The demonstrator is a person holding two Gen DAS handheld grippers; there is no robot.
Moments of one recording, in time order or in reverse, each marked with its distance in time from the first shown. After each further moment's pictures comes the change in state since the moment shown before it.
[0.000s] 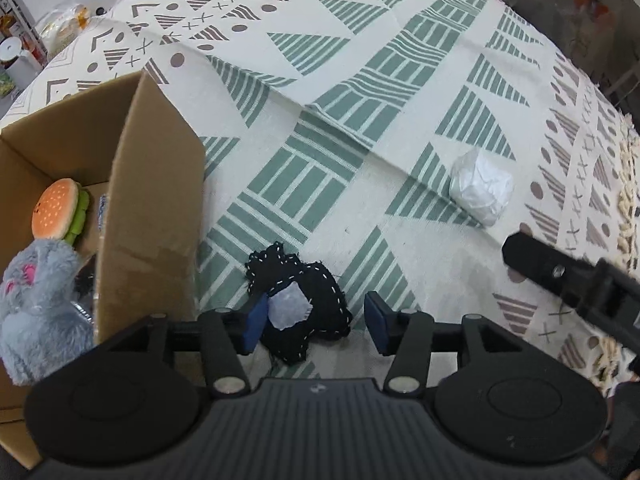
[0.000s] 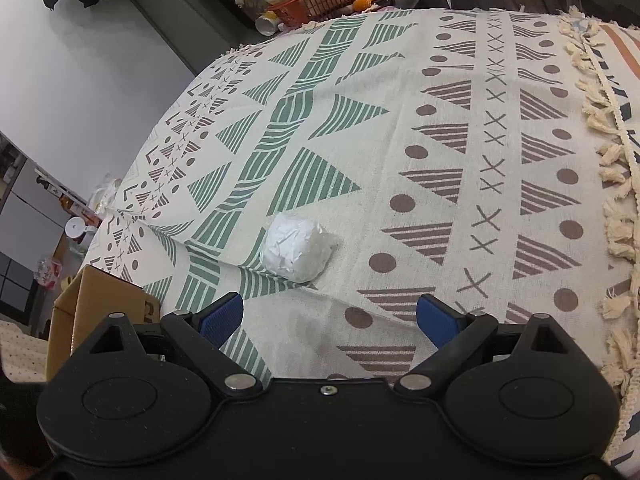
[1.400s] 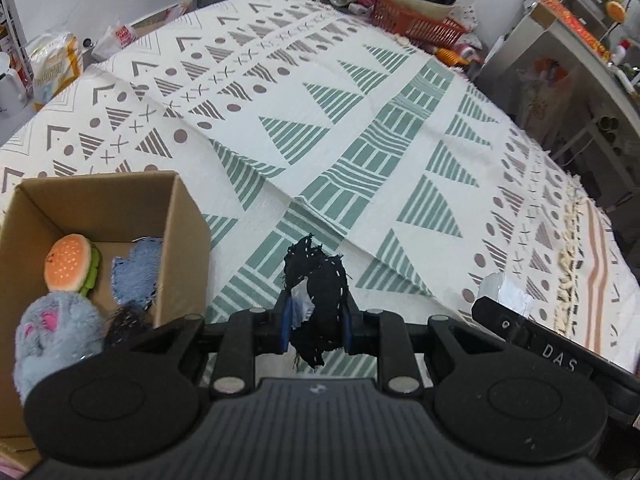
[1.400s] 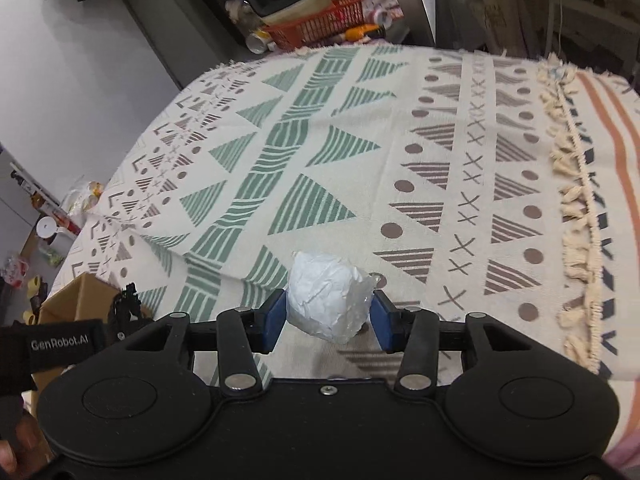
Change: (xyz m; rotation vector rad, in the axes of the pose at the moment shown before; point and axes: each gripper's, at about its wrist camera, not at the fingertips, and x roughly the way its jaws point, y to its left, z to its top) left arm -0.059 0.026 0.017 -0.033 -0.170 -0.153; right arm -0.035 0.032 0.000 -0.053 -0.062 -0.127
